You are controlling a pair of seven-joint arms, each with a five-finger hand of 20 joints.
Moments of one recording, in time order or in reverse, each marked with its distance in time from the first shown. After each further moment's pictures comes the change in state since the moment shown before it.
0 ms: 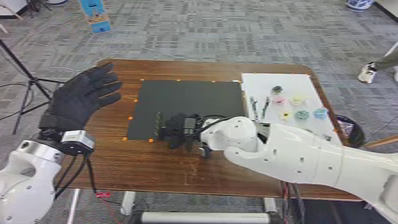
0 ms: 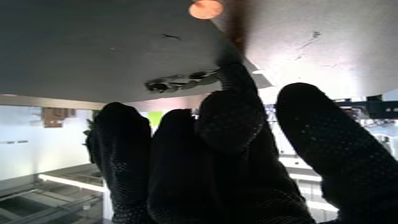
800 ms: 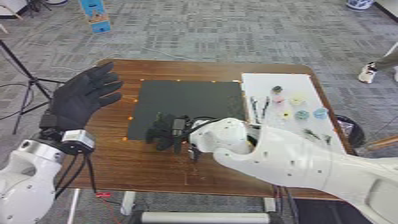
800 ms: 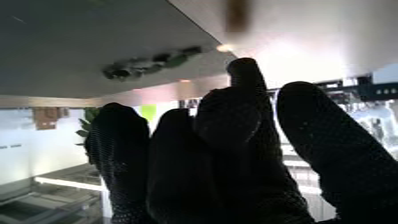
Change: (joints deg) left arm -0.1 0.0 0.0 0.1 -0.4 0.0 0.1; right arm -4.5 -3.0 6.1 -1.2 -0.8 -3.5 -0.2
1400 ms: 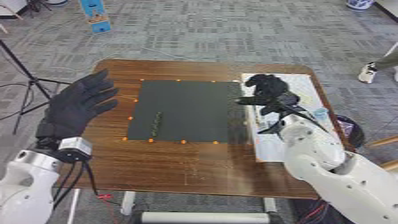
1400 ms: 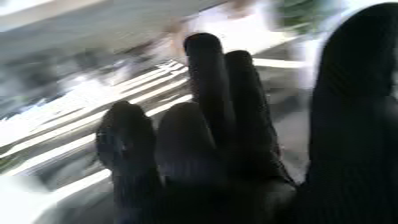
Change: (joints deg) left arm 4.0 -3.2 -1.8 -1.4 0.1 0.5 0.2; right arm -36.1 22.2 42.0 -18.2 -1.1 23.9 28.6
